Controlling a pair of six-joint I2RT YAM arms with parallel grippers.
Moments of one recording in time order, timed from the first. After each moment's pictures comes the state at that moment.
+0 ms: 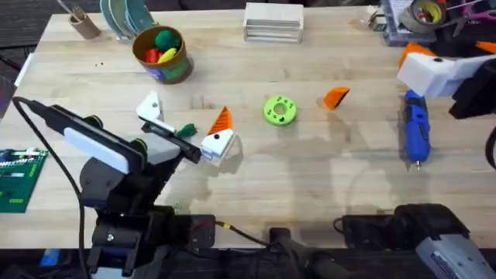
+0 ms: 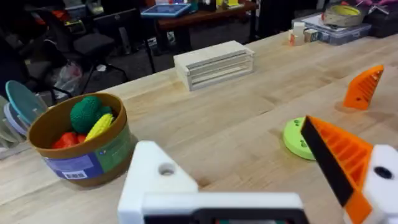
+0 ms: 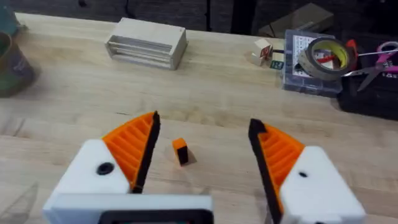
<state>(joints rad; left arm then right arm) -0.06 0.01 0.01 -0.05 0.40 0.12 0.00 0.55 0.82 -0.65 -0.11 -0.05</state>
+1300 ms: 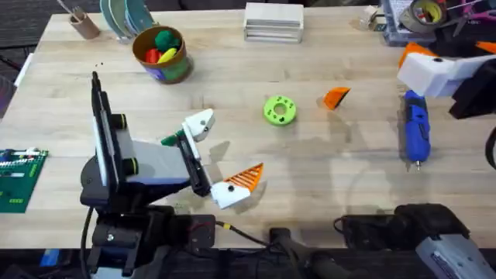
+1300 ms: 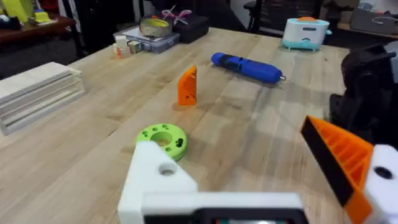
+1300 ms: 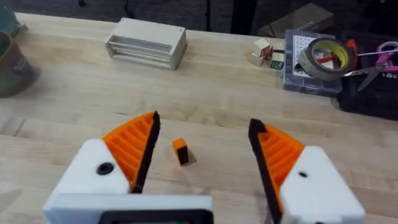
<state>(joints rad) -0.06 0.01 0.01 -0.06 1.09 0.02 0.00 0.55 0.82 -0.65 -0.11 -0.05</state>
